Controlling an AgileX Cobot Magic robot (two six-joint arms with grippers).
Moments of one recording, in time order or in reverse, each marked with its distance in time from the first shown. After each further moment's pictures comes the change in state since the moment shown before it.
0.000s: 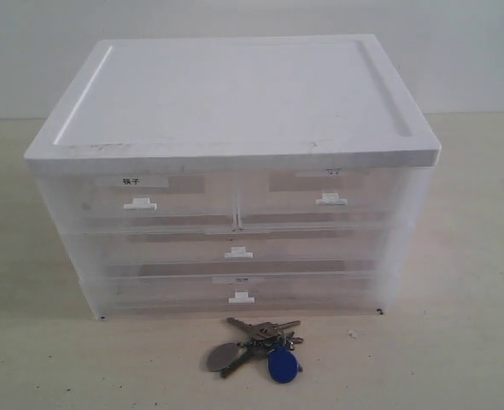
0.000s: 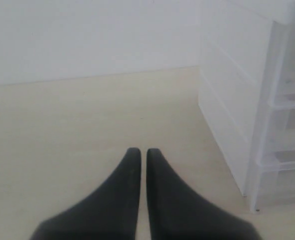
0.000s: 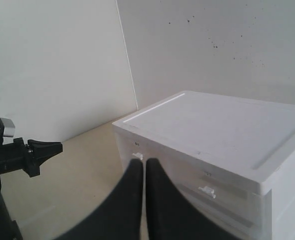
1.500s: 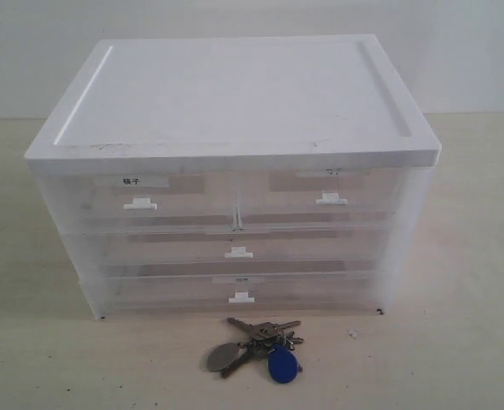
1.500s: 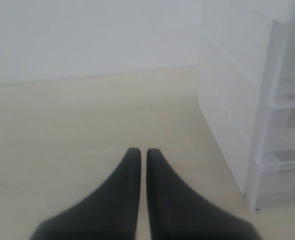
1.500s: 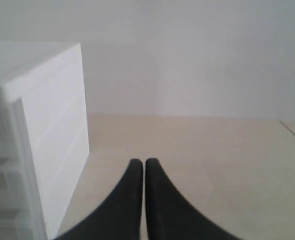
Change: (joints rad) left arm 0.000 0.000 0.000 0.000 0.002 0.000; right arm -1.195 0.004 0.594 0.526 -0.573 -0.586
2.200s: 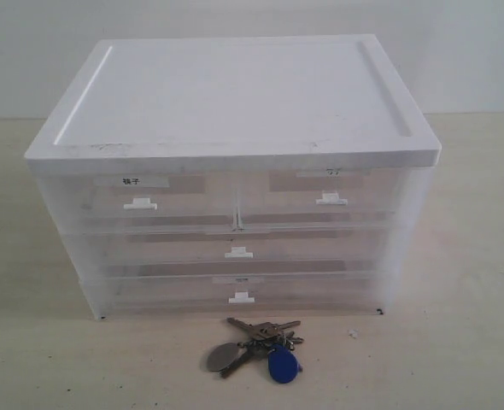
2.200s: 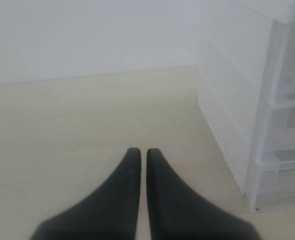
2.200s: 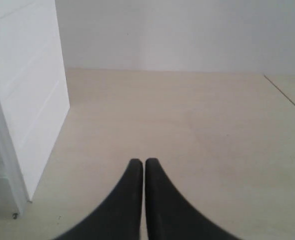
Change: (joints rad) left arm 0.000 0.000 0.000 0.000 0.001 0.000; right arm -0.029 0.000 0.021 -0.136 0.134 0.115
